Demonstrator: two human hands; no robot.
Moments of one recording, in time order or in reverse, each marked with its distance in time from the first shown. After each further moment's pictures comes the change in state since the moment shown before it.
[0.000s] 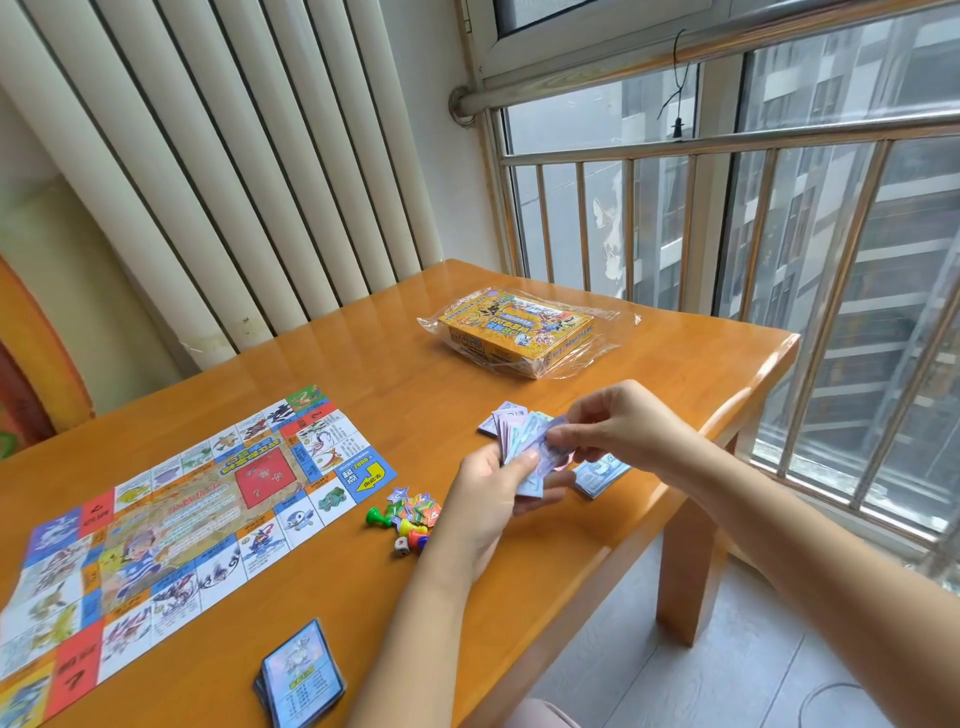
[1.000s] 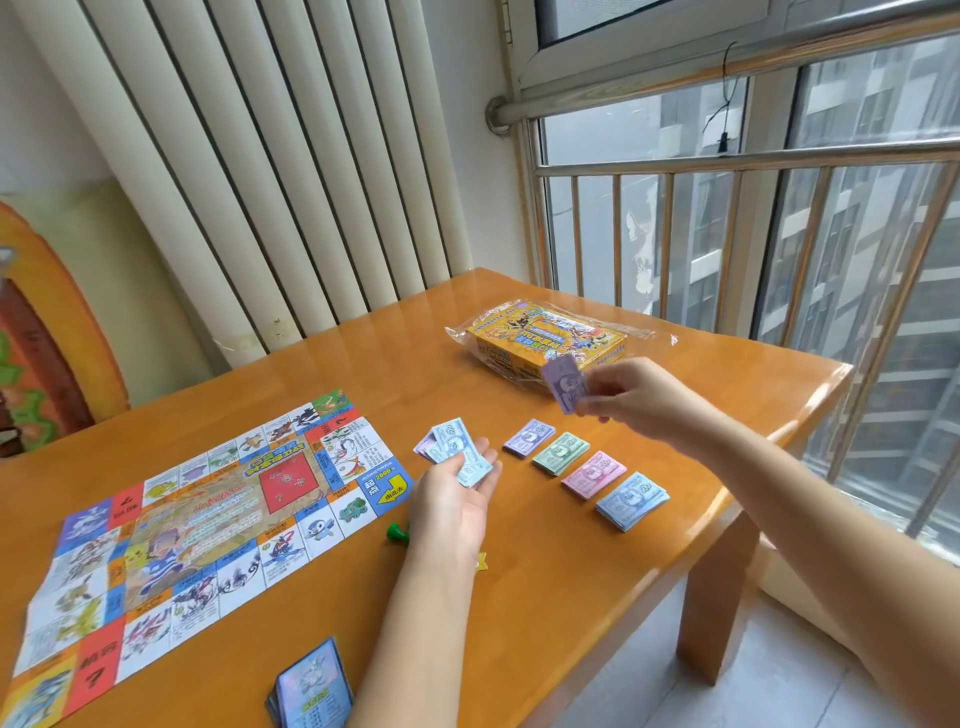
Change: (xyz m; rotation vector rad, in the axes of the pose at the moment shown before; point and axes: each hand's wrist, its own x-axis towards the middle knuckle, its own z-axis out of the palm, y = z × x) left_hand 0.042 0.004 -0.044 -0.673 0.528 -0.118; right_hand 0.049 -0.018 -0.017 -0.303 0.057 -0.068
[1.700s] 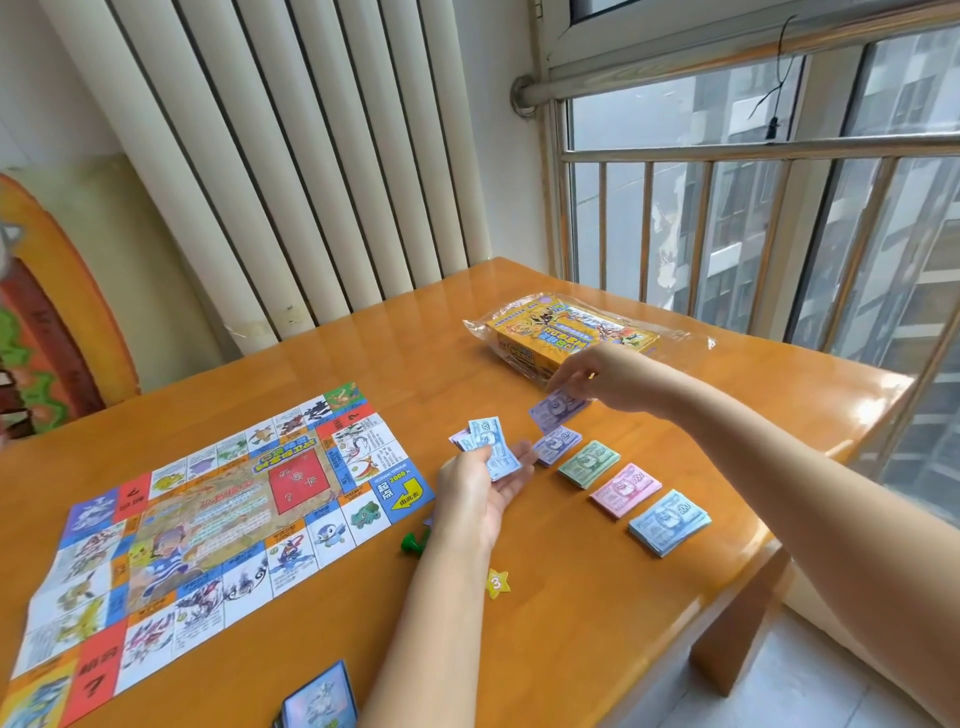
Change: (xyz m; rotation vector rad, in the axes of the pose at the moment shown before) left_hand 0.028 0.002 0.008 0.164 0.018 -0.059; right_hand 0.073 -0.013 0.018 -0.345 -0.179 -0.098
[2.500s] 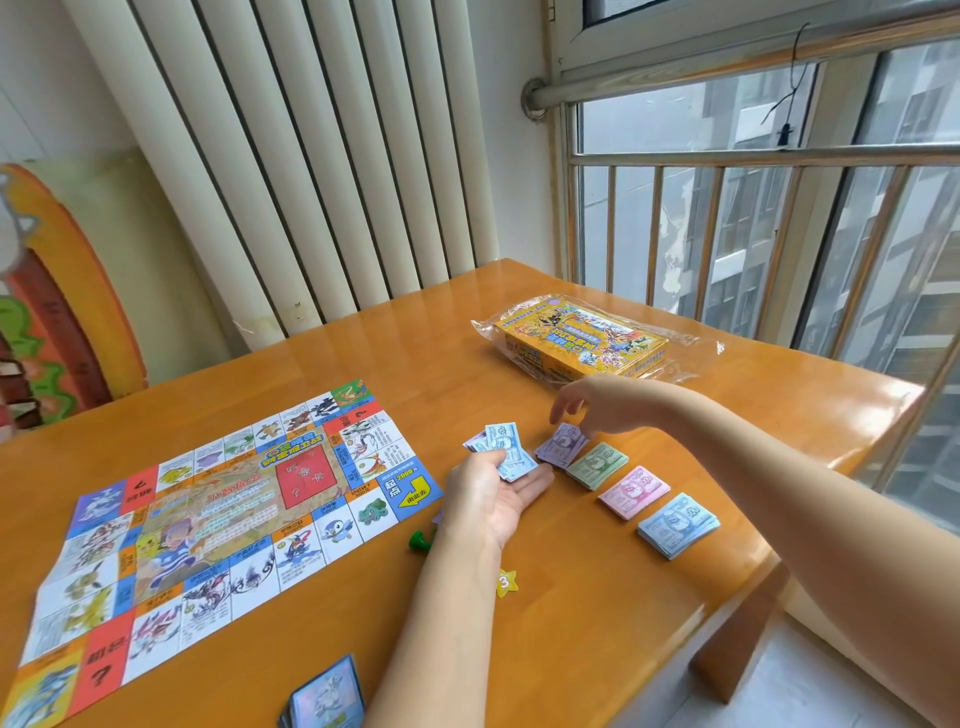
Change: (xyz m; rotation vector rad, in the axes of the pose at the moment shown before) left_hand 0.002 0.001 0.000 -0.083 -0.058 -0.101; right_hand 0.011 0.001 0.018 -0.257 -0.317 0.047
